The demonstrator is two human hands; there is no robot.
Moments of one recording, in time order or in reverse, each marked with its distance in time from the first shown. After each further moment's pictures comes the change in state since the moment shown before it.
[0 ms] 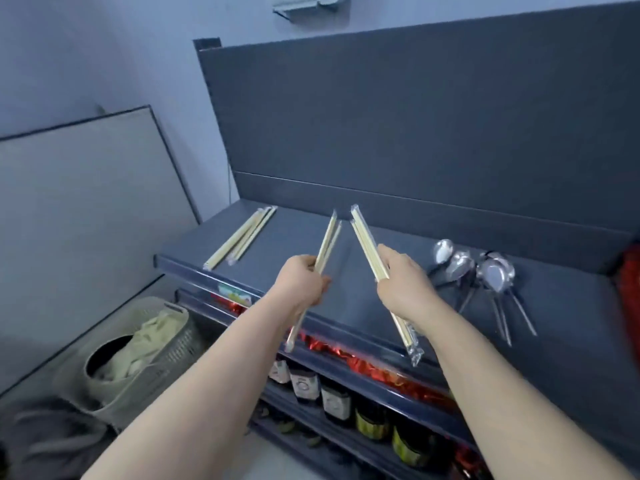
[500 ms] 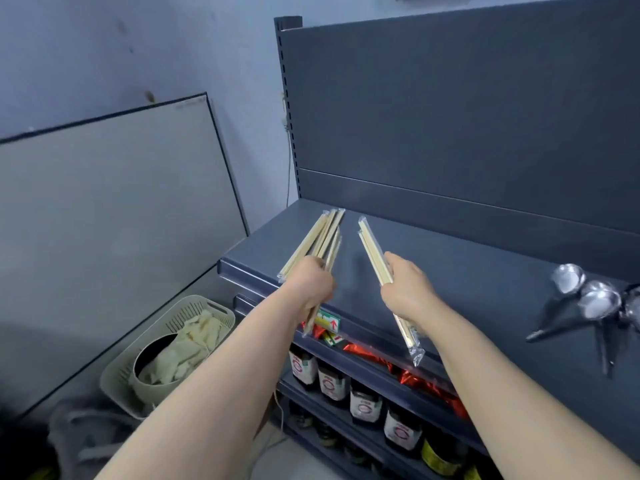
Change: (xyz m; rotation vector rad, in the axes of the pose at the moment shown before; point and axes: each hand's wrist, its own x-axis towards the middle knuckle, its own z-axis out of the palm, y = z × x) left_hand 0.083 -0.076 -0.141 -0.010 0.044 -0.160; right_hand 0.078 -0.116 0.128 -0.023 -0.091 0.060
